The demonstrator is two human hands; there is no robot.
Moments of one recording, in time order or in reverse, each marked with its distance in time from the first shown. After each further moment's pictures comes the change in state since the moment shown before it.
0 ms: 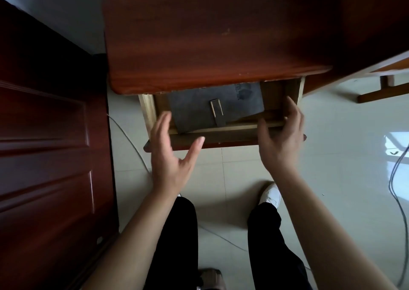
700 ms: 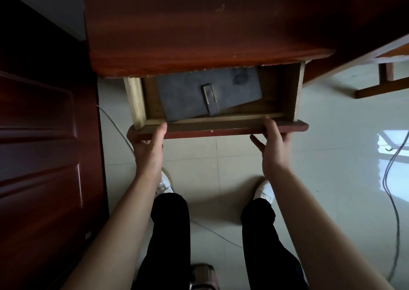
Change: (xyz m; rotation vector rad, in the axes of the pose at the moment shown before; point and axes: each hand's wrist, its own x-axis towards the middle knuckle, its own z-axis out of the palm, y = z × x) left_hand -0.002 -0.051 0.017 -0.501 0.103 -0.793; right_hand -0.005 0.045 0.014 0.725 -0.099 0.729
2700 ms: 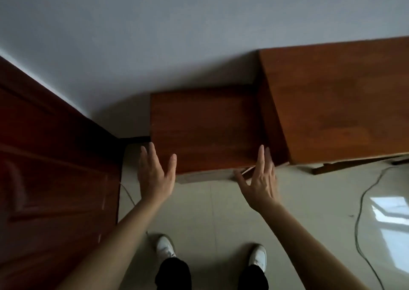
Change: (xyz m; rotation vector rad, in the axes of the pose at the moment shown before) left_hand -0.055 0.250 -0.016 0.808 0.011 0.556; right_hand -0.105 -0.190 0.035 -1.145 -0.021 -0.787
